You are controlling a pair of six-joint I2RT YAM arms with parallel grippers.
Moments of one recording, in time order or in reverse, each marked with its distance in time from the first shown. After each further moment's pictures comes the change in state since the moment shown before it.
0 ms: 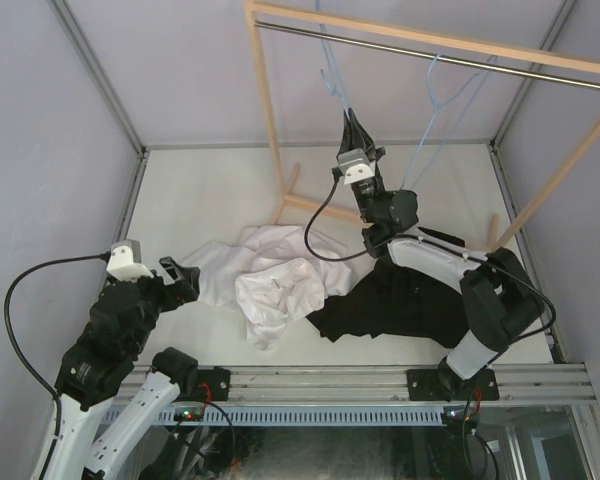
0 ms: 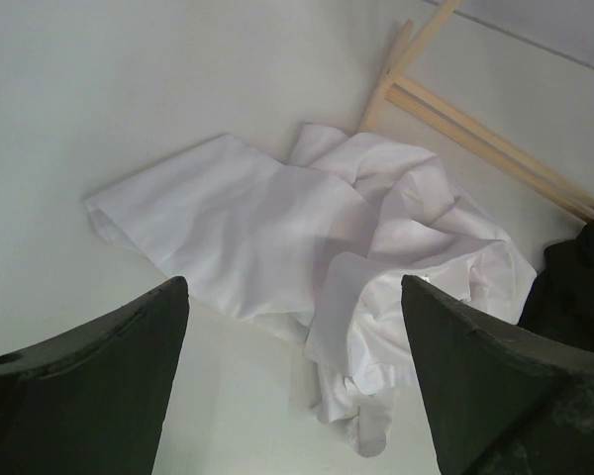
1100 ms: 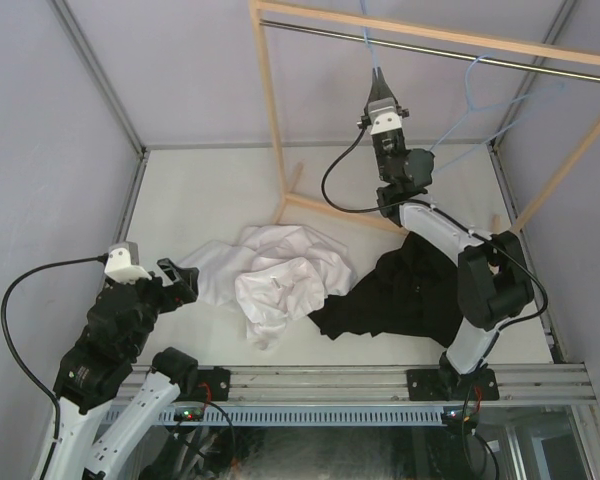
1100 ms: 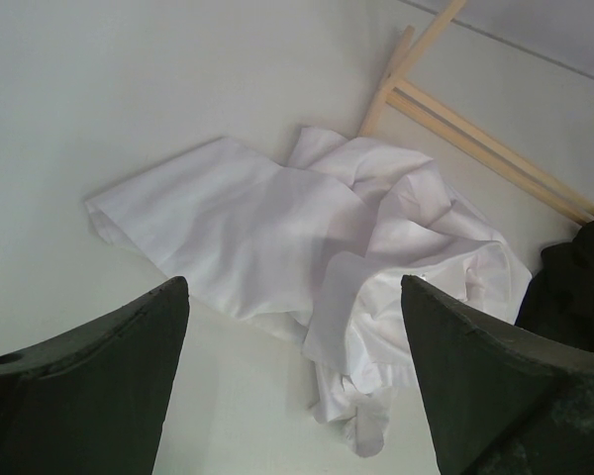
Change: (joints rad) left arm 0.000 -0.018 0.000 0.000 0.000 0.000; right arm -0.189 0.078 0.231 -0.149 -0.008 0.198
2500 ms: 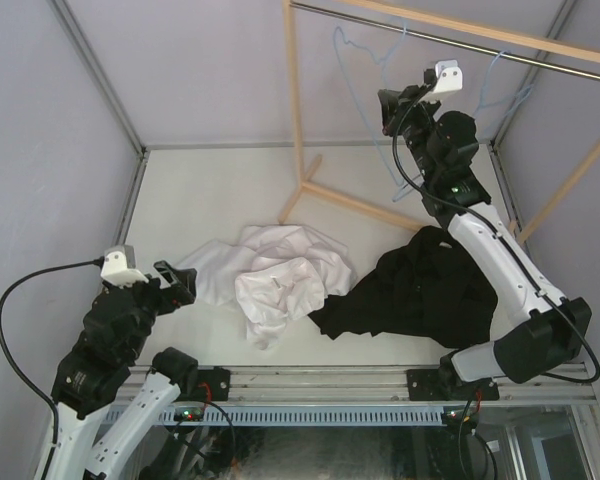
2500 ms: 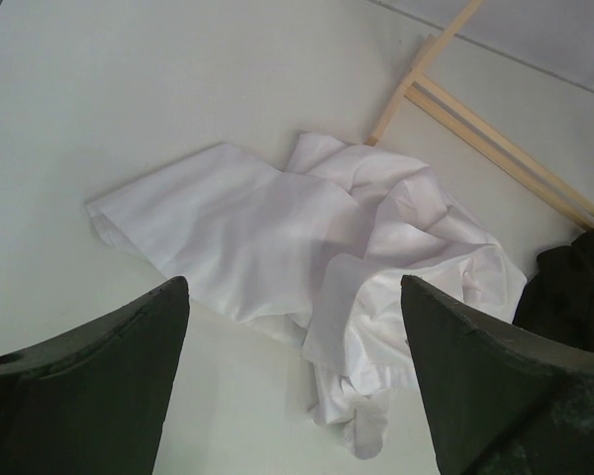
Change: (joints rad) left arm 0.000 -0.031 0.000 -0.004 -0.005 0.000; right arm -0.064 -0.333 0.121 -0.994 -0.051 0.725
